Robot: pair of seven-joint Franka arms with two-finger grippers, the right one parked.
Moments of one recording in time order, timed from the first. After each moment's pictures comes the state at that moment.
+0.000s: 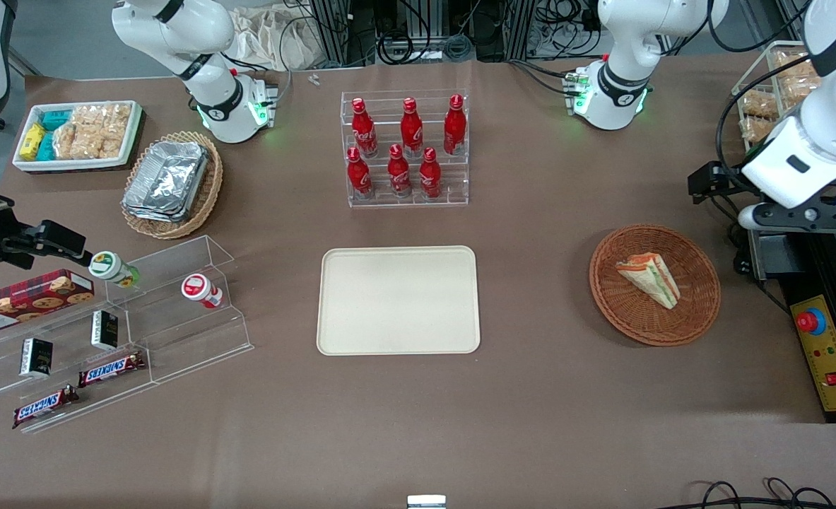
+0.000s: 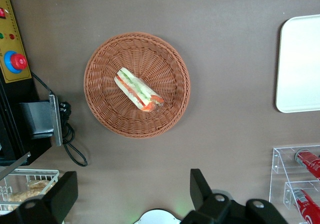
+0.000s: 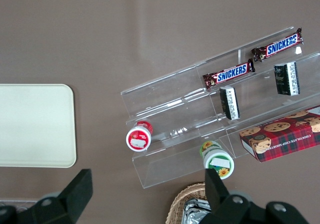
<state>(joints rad) -0.17 0.04 0.03 -1.52 0.04 1.46 -0.05</state>
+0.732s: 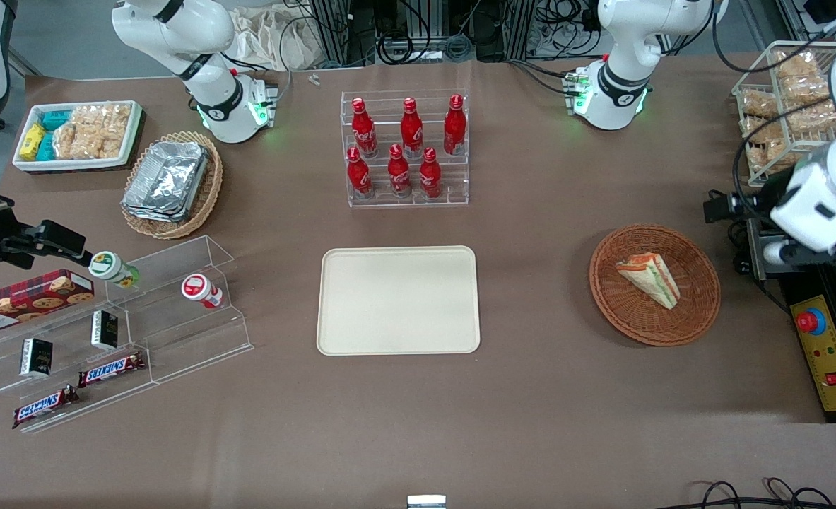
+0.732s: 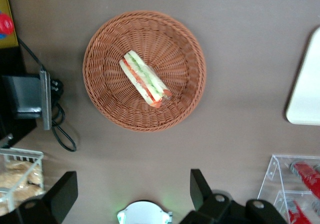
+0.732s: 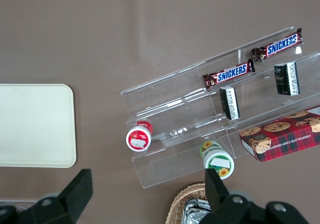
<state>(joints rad) -0.05 0.17 0.05 -1.55 -0.03 1.45 -0.12</state>
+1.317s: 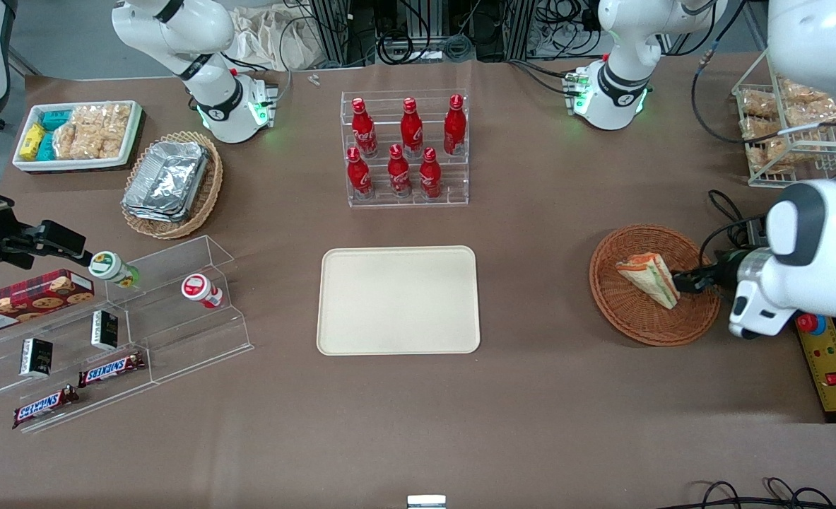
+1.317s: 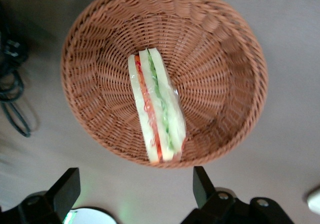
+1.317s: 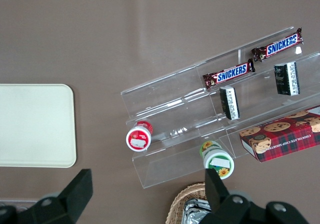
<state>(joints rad) -0.01 0.42 0.05 -1.67 -0.06 1.68 -0.43</state>
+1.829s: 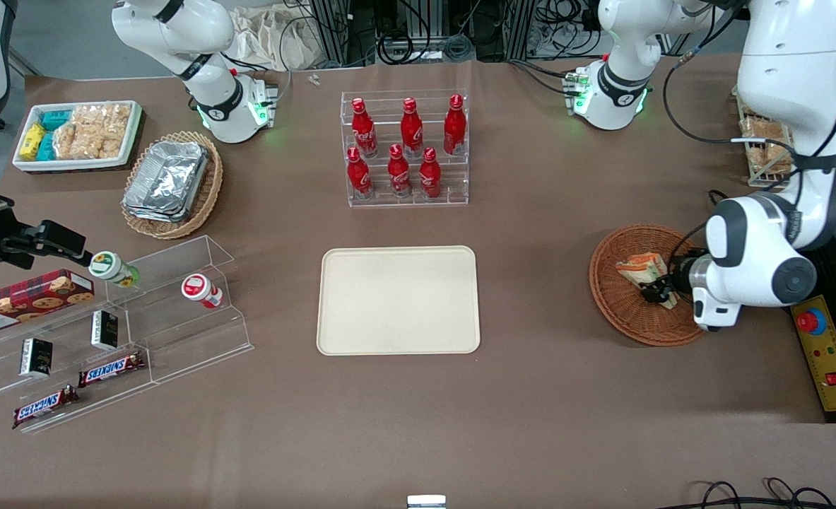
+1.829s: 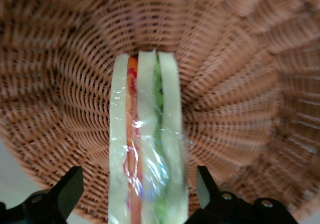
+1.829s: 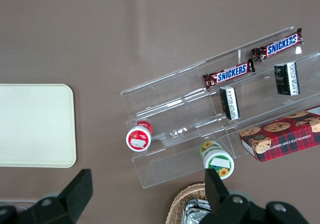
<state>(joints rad) -0.01 0.44 0.05 -2.01 -0.12 2.09 -0.62</state>
